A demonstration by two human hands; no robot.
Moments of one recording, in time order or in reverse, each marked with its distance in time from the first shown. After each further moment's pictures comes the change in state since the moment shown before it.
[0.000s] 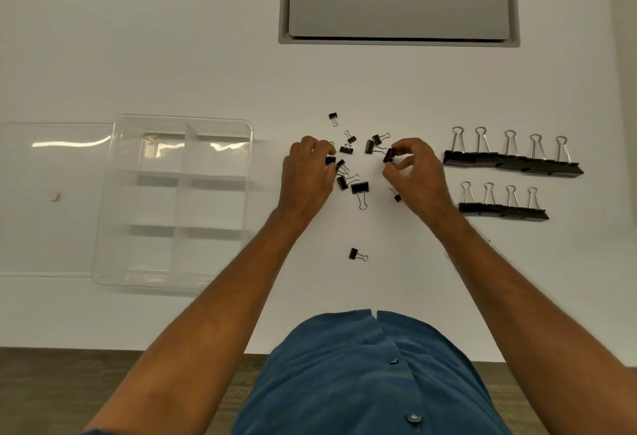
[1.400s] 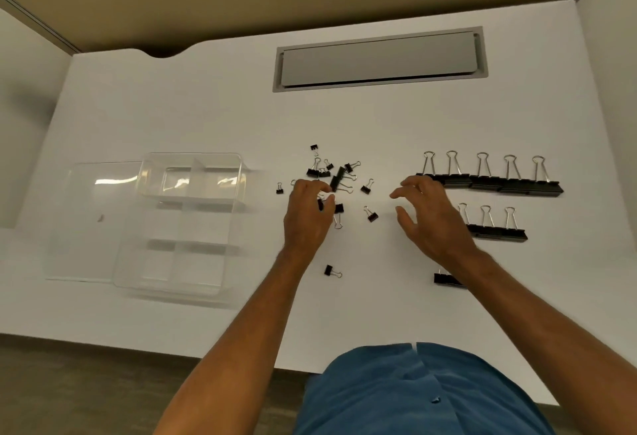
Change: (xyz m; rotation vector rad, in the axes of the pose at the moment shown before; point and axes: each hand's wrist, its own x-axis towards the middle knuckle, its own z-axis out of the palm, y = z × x) left_hand -0.037 0.071 0.021 -0.178 0.088 -0.228; right_hand -0.030 0.062 -0.087 -0.360 -0.078 -0.462
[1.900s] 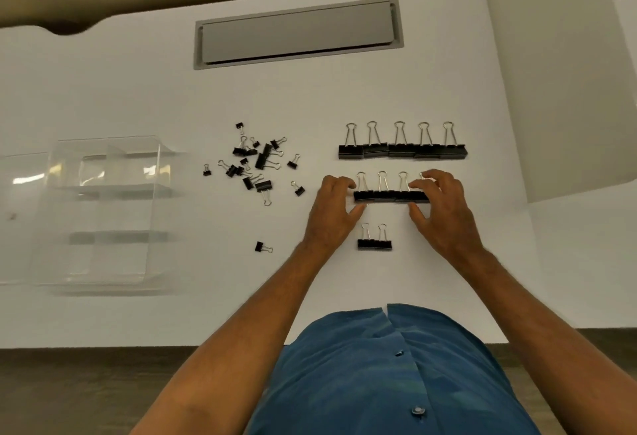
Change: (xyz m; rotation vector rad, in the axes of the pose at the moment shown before) left_hand -0.065 0.095 0.132 -0.073 -0.256 0.214; right_hand -0.099 0.128 -0.058 -0.095 0.125 0.164
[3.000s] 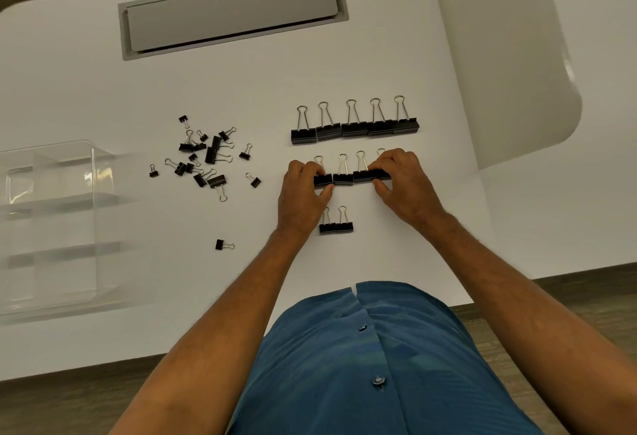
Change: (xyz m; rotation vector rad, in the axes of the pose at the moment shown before) left_hand 0.012 0.007 0.026 0.079 0.032 -0.025; right_hand 0.013 0.021 0.001 0.001 -0.085 0.005
